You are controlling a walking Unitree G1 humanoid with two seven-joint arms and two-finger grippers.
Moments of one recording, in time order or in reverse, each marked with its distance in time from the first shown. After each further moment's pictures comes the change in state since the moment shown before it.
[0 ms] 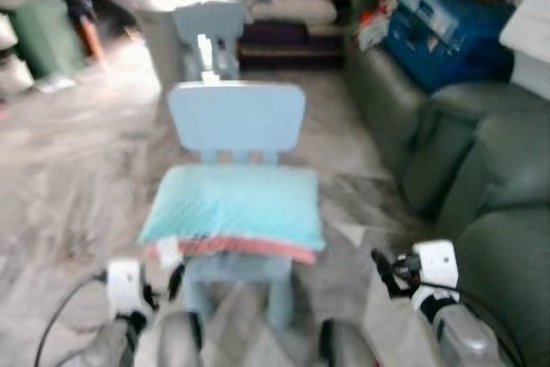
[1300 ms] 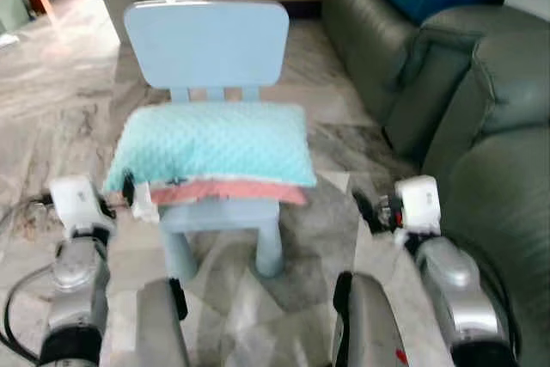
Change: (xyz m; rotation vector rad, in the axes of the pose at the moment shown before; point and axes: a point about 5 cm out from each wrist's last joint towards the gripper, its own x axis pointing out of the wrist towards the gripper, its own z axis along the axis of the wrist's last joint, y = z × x) left arm 0.031 0.031 0.144 0.063 -0.452 0.264; right arm 0.047 0.011 0.099 -0.107 -0.281 0.092
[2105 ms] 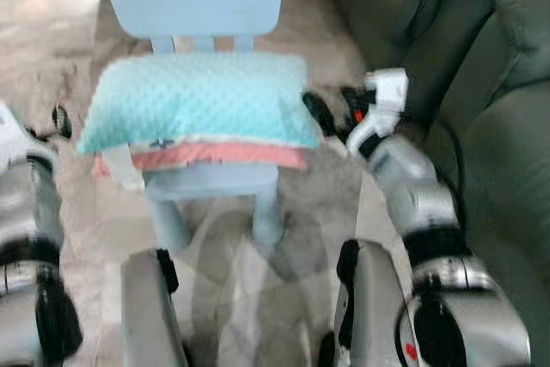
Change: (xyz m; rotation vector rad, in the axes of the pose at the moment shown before) left arm 0.069 0.048 0.077 -0.229 0.000 0.191; right arm 0.089 0.034 0.119 0.329 -0.236 0.280
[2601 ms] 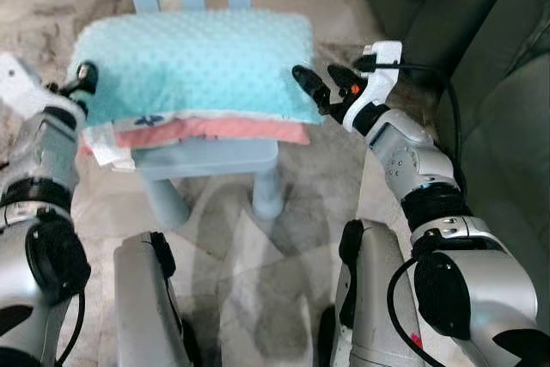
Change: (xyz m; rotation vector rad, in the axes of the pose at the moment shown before) left arm 0.022 -0.050 0.033 -0.247 0.046 -0.171; right arm 0.018 -0.004 0.012 0.081 0.028 0.066
